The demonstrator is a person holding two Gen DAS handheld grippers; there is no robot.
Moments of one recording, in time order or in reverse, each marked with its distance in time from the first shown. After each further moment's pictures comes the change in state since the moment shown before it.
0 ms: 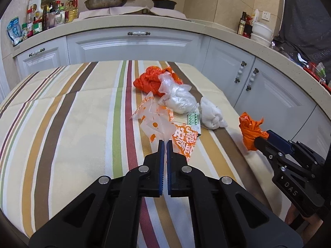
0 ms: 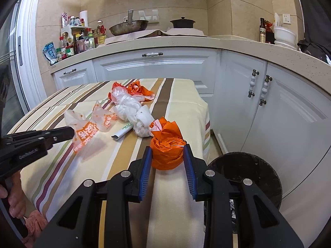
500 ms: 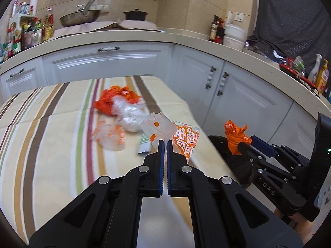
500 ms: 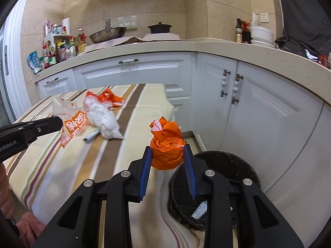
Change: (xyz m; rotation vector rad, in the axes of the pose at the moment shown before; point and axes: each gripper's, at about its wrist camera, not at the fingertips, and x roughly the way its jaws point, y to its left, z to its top) left arm -0.008 -0.063 0.016 0.100 -0.057 -0.136; right arm -0.022 -0.046 -0.006 0.058 -0.032 -0.129
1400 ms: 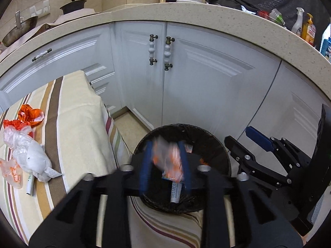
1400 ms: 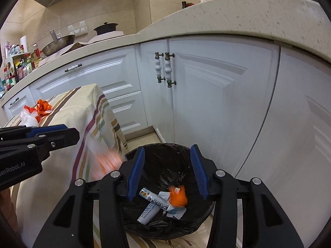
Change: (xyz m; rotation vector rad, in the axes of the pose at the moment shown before) left arm 0.129 -0.153 0.013 0.205 0.163 -0.112; right arm 0.030 -0.130 -0.032 0.178 0.022 -0.177
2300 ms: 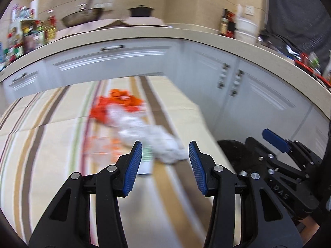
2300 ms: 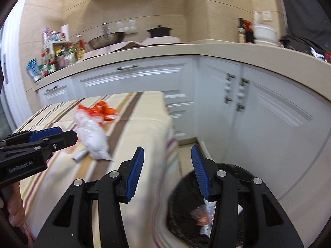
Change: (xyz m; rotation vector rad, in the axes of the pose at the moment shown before) left arm -0.101 0.143 -0.039 -0.235 -0.124 0.233; right arm -0.022 0.131 0.033 -0.171 -0.042 0.247
